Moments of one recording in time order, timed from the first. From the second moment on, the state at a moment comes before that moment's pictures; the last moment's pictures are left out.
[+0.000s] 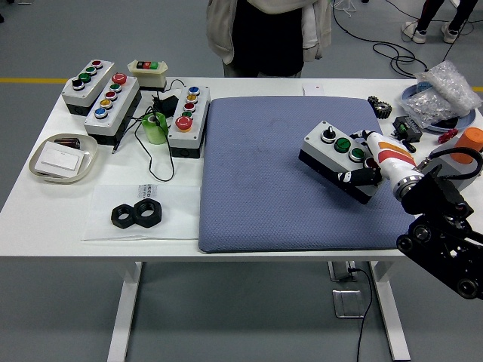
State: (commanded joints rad) left arm -0.10 0.14 -0.34 -0.27 0.33 0.35 0.25; right arm 0.69 -0.39 0.57 1.21 -1.60 -0.37 -0.30
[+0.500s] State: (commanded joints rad) left arm -0.09 0.14 -0.35 -0.27 0.35 0.35 0.25; right arm 0.74 -0.41 0.45 1.23 -1.73 -0.30 0.02
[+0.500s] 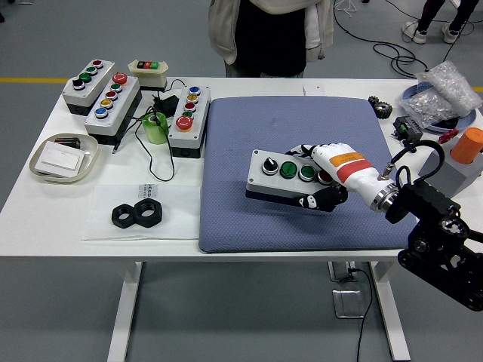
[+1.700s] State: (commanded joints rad) left arm -0.10 0.14 -0.33 -0.27 0.32 0.35 0.24; right arm 0.73 -0.43 0.55 1.31 -1.78 -0.08 0.03
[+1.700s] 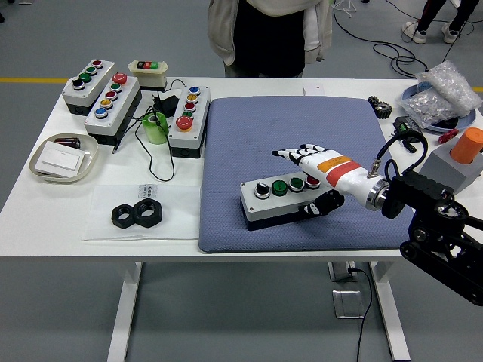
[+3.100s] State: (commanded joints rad) left arm -0.10 0.14 -0.34 -0.27 0.34 0.35 0.25; right arm 0.62 -0.54 0.63 1.45 -1.73 -0.09 -0.16
